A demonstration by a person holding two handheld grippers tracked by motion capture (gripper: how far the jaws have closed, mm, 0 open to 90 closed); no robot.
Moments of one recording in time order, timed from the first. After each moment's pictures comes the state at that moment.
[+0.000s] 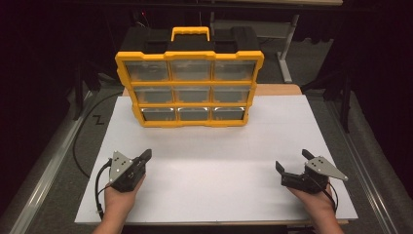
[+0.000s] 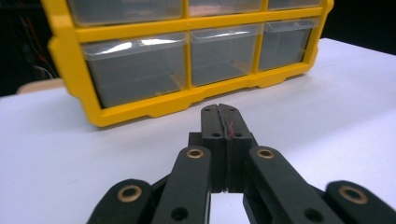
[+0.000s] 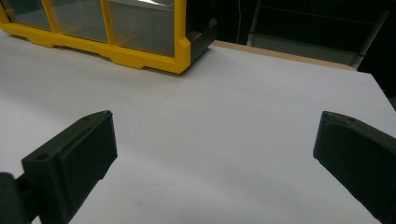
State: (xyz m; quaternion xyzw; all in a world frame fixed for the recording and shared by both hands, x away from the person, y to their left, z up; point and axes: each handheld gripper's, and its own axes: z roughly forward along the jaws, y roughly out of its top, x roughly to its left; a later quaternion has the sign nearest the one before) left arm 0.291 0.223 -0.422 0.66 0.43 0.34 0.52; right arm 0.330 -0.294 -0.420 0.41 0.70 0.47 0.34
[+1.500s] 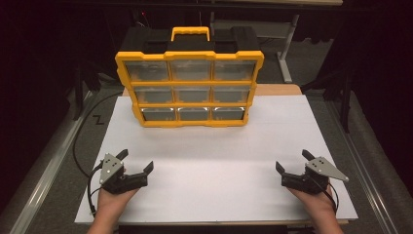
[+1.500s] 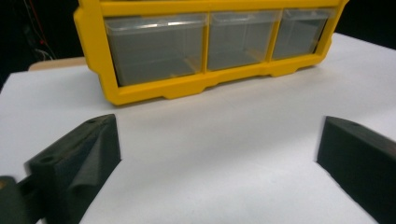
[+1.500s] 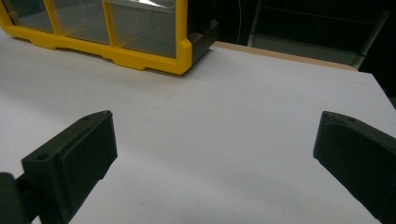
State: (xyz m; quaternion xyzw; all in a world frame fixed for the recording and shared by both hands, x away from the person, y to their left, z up) left arm 0.294 0.243 -0.428 0.66 0.45 0.31 0.51; right arm 0.328 -0.294 -0.419 0.42 0.70 0.47 0.34
